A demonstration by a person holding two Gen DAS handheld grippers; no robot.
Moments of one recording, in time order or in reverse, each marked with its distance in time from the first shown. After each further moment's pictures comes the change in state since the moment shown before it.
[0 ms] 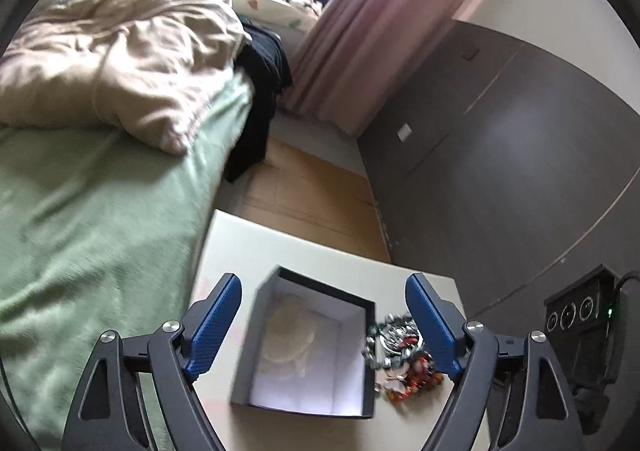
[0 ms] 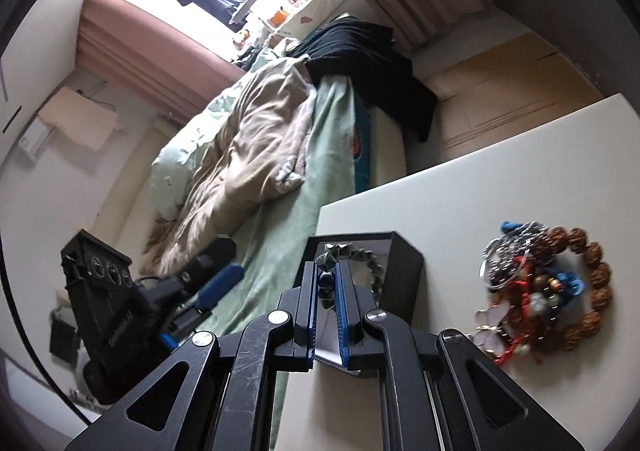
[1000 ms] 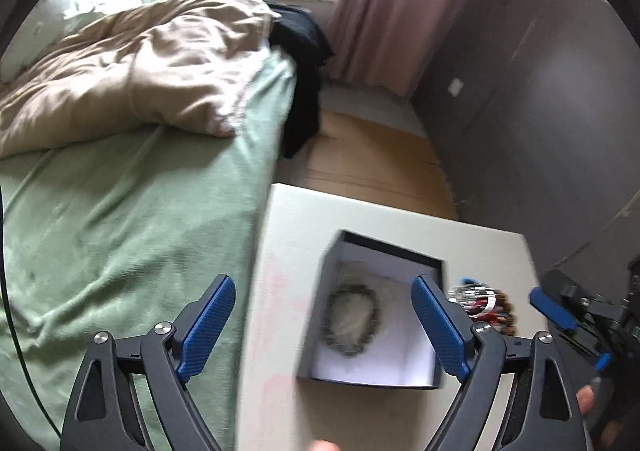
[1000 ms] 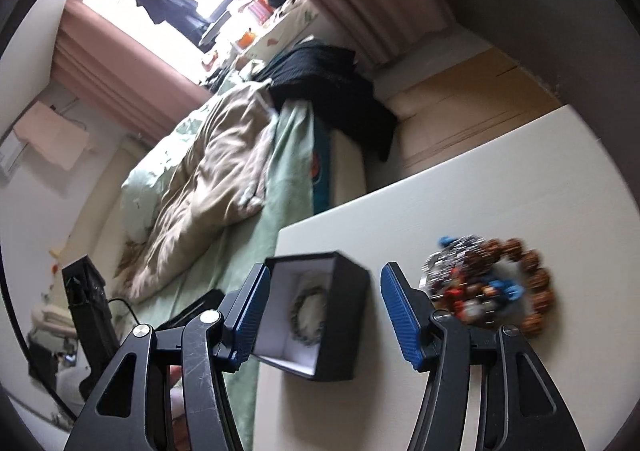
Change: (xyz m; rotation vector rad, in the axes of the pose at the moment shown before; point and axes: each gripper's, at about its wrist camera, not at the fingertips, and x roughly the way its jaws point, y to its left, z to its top) left arm 0.011 -0.008 -0.012 0.113 0.121 0.222; right arm -0.035 -0.017 0.006 0.039 -0.099 -0.148
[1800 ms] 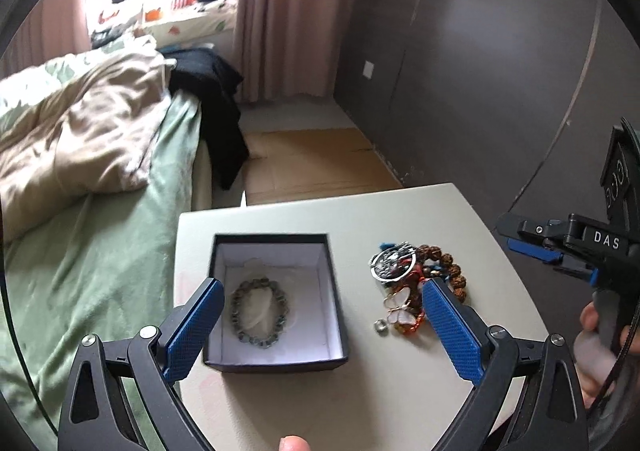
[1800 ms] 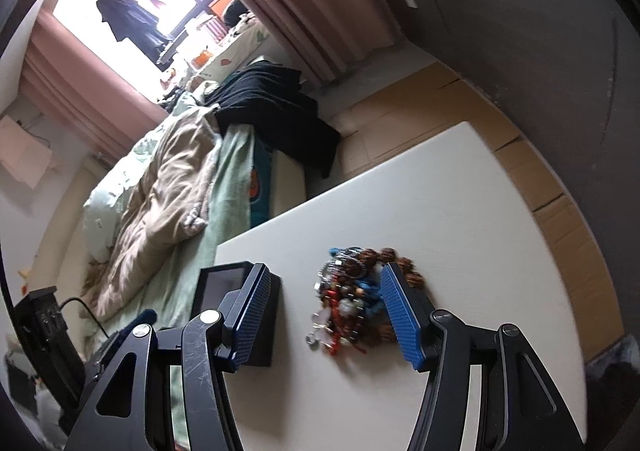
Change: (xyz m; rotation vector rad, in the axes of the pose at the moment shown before) left arm -0.014 -0.083 -0.032 0.341 -0.056 -0.100; right arm -0.058 -0.054 0.004 0.034 -0.044 -0.173
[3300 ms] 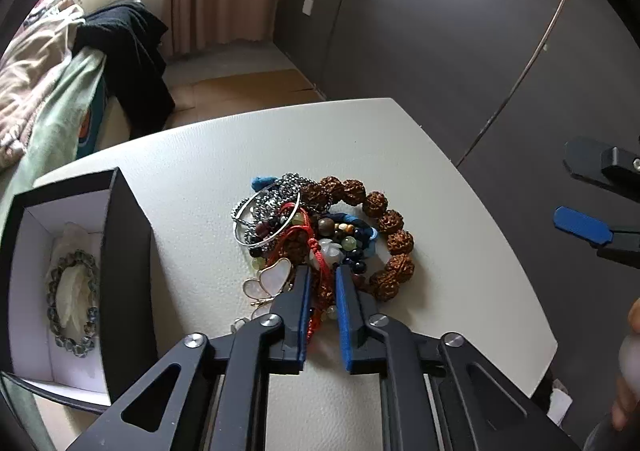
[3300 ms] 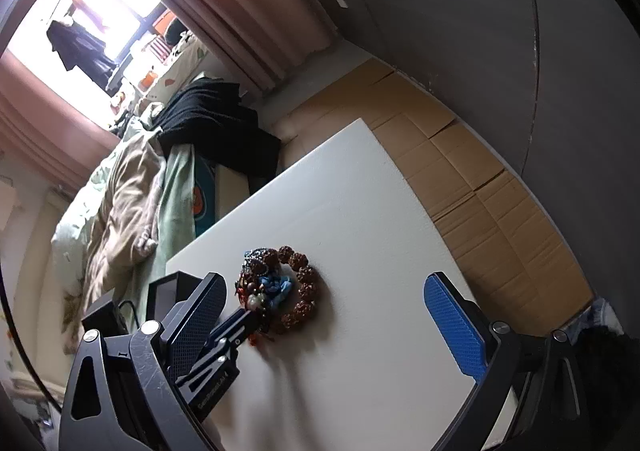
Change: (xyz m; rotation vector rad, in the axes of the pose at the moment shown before) left arm 0.109 -0.080 -0.029 0.046 0.207 -0.173; right arm -0.027 -0.061 0.000 0.121 -0.002 -0.136
